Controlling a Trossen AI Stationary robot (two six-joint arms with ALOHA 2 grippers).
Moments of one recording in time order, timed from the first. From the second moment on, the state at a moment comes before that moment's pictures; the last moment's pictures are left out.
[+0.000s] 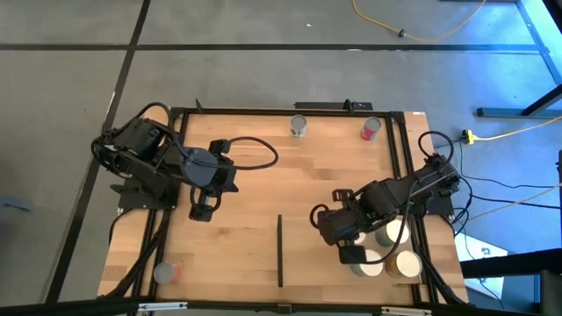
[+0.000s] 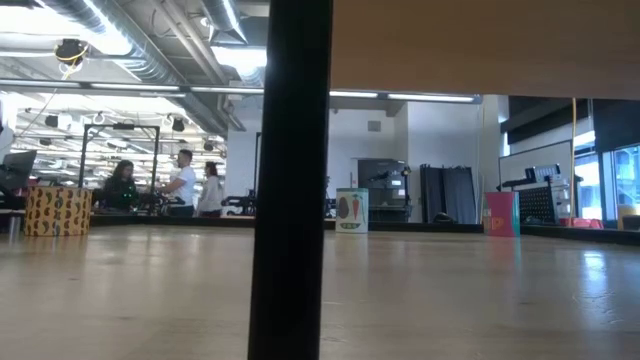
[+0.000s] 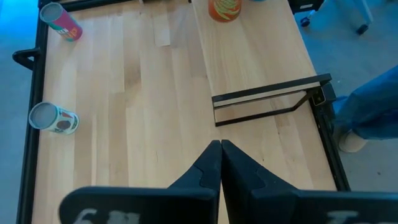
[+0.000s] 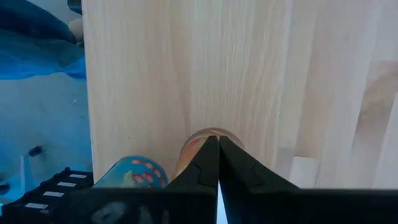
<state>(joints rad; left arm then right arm) -0.36 1.64 2.34 -1.57 -0.19 -0.15 0.50 1.82 2.04 -1.57 -0.01 0.44</state>
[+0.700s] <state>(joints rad) -0.36 1.64 2.34 -1.57 -0.19 -0.16 0.50 1.80 2.07 -1.57 0.01 0.42</state>
